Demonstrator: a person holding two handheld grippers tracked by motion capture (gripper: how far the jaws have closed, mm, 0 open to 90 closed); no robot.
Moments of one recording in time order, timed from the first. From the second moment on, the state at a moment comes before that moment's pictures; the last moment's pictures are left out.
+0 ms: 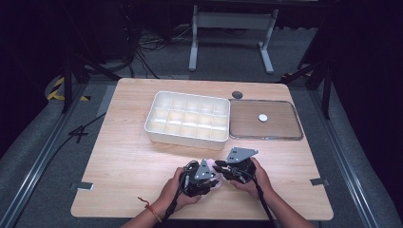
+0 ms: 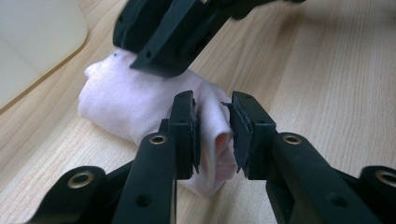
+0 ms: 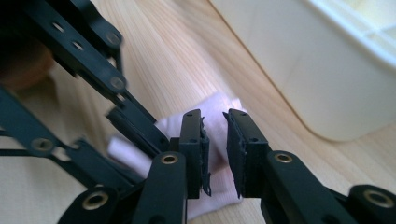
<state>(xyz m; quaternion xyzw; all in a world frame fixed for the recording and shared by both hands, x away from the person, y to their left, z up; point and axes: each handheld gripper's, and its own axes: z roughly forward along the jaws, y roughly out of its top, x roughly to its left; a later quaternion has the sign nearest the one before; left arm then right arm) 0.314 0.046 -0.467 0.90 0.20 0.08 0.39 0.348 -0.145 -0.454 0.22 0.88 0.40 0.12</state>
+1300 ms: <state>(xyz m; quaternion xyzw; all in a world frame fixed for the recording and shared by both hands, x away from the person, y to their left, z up) 0.315 0.052 -0.468 0.90 0.17 0.03 0.41 0.351 -0.147 -0.464 0.22 0.88 0.40 0.11</state>
